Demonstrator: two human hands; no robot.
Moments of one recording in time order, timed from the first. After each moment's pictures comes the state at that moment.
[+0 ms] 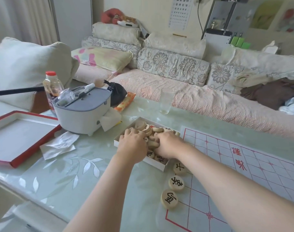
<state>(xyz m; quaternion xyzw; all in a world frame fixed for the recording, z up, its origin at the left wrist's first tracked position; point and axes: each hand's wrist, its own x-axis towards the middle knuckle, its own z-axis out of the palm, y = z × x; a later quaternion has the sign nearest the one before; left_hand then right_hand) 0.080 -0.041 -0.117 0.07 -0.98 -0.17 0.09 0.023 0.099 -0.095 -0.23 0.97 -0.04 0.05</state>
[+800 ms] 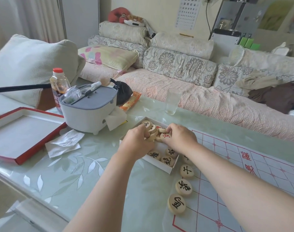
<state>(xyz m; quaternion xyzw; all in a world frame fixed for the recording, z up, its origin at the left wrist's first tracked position) 0.085 -0.056 -0.105 0.10 -0.91 -0.38 0.13 -0.003 0.102 -0.095 -0.15 0.98 -0.12 -0.04</state>
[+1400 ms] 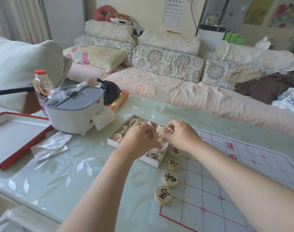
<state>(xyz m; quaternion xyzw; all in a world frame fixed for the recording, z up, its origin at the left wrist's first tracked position) 0.087 -0.019 -0.089 -0.01 -0.93 -0.36 0.12 0.019 0.153 -0.074 -0.15 0.97 -0.18 -0.04</state>
